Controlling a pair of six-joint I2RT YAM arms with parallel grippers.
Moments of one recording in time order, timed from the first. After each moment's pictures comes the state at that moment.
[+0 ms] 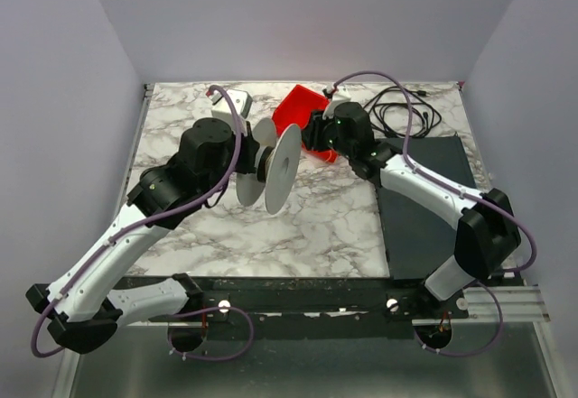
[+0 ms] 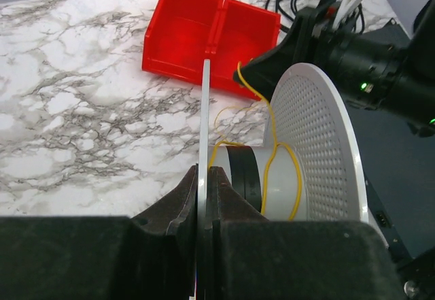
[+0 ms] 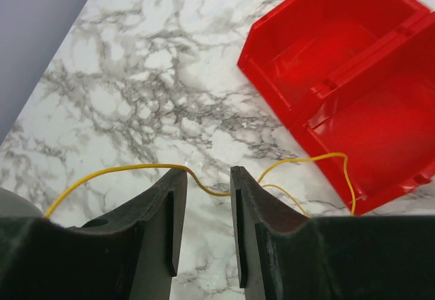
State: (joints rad) left arm -0.78 1.05 1.36 -0.67 -0.33 -0.30; right arm 0.66 1.59 1.25 0.00 0.09 0.33
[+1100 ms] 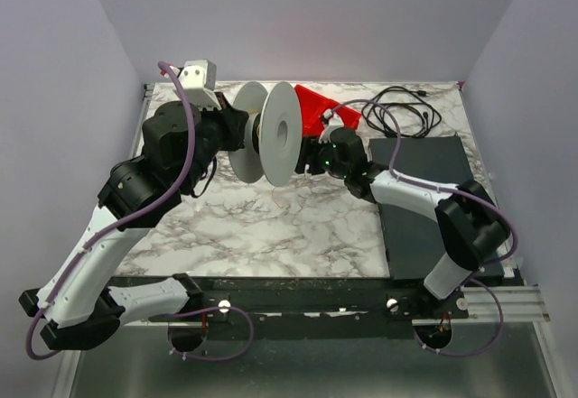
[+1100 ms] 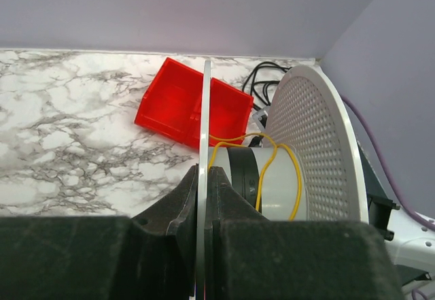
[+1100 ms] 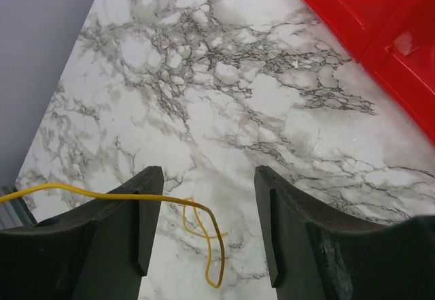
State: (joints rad) left arm -0.78 1.08 1.63 -0.71 -0.42 -0.42; right arm 0.67 1.65 0.99 0.29 -0.11 0.51
